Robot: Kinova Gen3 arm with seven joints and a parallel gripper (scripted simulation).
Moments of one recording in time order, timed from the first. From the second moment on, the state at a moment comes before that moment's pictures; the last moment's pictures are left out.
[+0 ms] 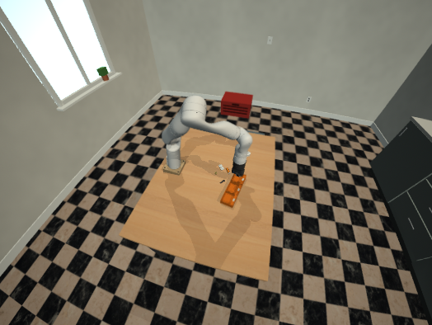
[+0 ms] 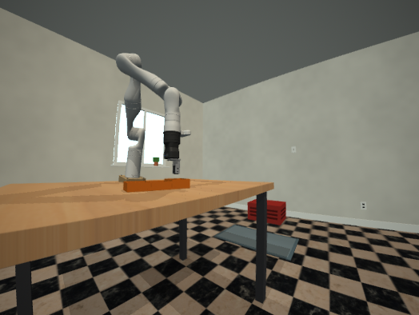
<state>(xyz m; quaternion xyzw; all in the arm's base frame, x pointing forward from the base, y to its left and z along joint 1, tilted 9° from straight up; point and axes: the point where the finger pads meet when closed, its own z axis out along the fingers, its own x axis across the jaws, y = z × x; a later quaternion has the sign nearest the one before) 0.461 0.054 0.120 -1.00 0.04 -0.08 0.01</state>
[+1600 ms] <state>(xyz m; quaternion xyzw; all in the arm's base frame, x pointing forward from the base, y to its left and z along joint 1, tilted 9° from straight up) 0.464 0.056 0.083 -1.00 0.04 -0.08 0.01</state>
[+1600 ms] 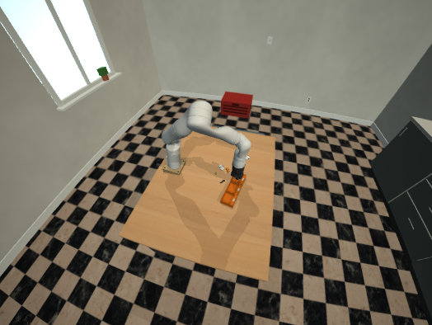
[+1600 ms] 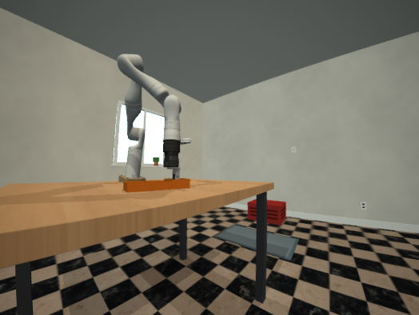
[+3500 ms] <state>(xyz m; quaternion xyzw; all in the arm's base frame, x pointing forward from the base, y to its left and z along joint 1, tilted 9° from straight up) 0.460 0.060 0.099 -1.00 0.03 -0.07 0.01</state>
